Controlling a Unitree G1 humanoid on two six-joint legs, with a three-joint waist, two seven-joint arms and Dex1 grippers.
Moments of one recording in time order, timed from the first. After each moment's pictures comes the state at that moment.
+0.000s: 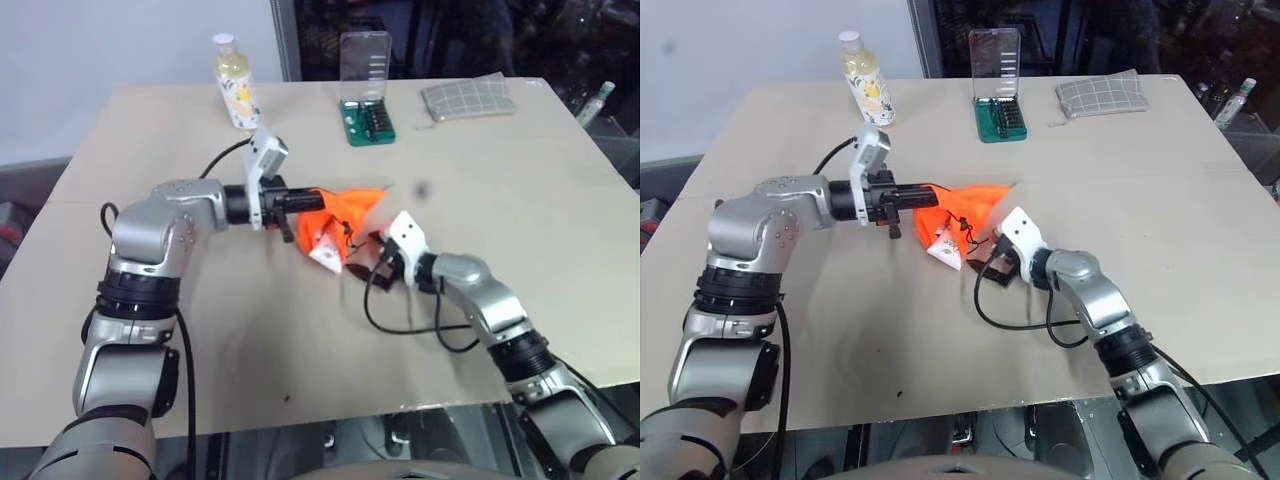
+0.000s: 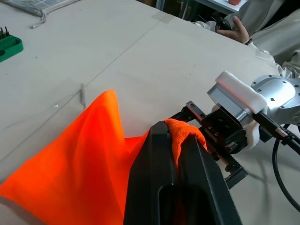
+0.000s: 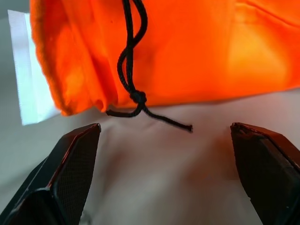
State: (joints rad) left arm -0.76 0.66 -0.04 0.05 -0.54 0.80 -1.05; right arm -0.50 -0.26 0.30 0.11 0.19 0.39 0.67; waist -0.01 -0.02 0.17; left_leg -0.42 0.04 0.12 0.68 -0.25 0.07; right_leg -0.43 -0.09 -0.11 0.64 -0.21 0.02
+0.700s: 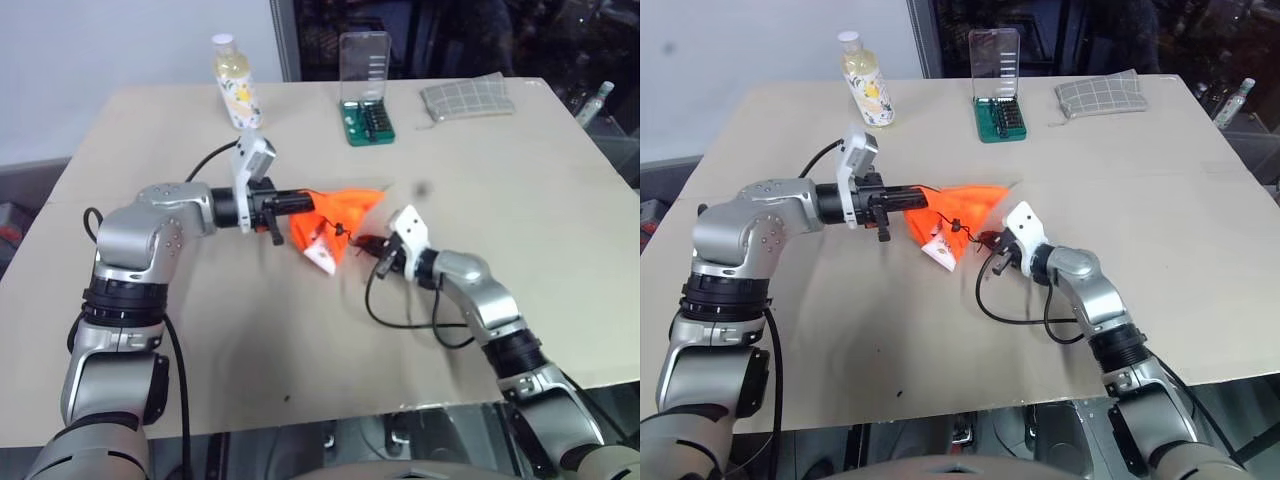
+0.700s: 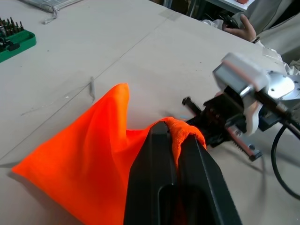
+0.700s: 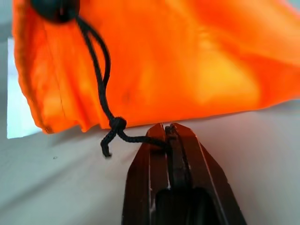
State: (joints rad) left arm -0.72 0.69 -0.01 0.03 -0.55 0.81 -1.04; right arm -0.48 -0.24 0.22 0.11 0.18 0.31 0.68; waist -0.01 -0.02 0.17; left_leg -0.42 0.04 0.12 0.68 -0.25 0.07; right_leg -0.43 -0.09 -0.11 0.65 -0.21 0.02
